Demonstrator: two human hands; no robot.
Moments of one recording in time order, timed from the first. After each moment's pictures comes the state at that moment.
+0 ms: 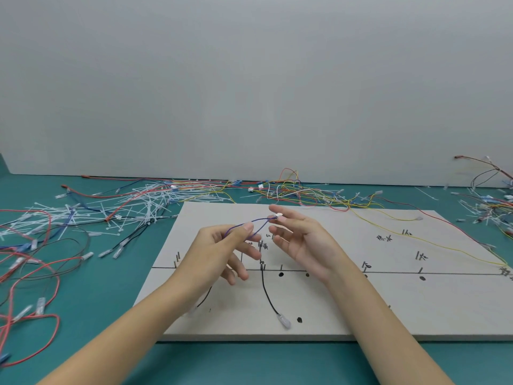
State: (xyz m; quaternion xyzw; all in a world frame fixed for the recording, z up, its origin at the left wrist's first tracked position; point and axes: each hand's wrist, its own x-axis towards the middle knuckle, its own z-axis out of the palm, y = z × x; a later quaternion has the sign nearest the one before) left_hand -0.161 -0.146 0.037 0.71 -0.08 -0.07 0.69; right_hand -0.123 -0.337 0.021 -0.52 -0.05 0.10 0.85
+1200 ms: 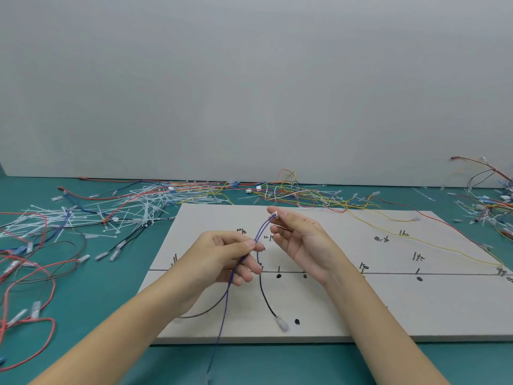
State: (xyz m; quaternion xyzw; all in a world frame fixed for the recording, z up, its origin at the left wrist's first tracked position) left_hand -0.162 -0.143 0.042 0.69 -0.09 -0.16 0.70; right_hand -0.128 -0.335 0.026 -0.51 -0.05 0.08 0.86
